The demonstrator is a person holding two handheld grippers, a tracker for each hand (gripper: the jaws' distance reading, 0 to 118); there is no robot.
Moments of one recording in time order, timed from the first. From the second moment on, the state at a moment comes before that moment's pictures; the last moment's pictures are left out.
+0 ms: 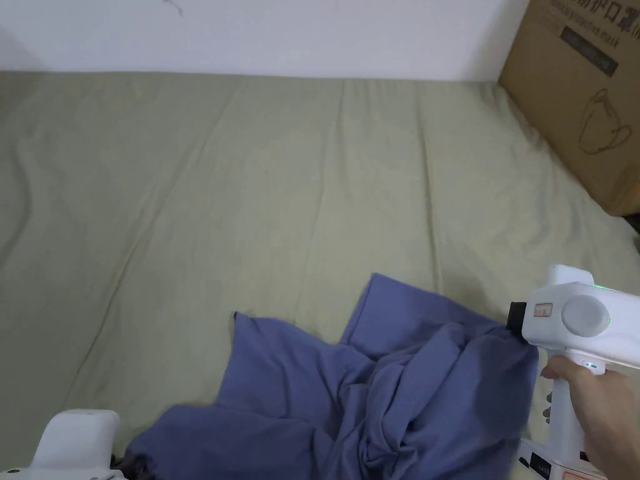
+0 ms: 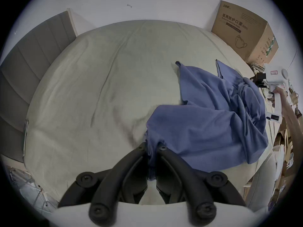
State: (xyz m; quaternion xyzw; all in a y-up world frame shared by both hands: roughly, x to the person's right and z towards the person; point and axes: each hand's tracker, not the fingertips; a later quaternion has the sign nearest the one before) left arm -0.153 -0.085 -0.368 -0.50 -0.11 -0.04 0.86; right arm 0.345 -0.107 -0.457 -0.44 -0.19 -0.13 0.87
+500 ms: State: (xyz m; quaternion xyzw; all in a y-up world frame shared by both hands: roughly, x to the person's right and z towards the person) left arm -0.175 0.078 -0.401 -0.32 -0.09 0.02 0.94; right arm 0.366 0.100 -0.431 -0.30 -0.21 -0.08 0.93
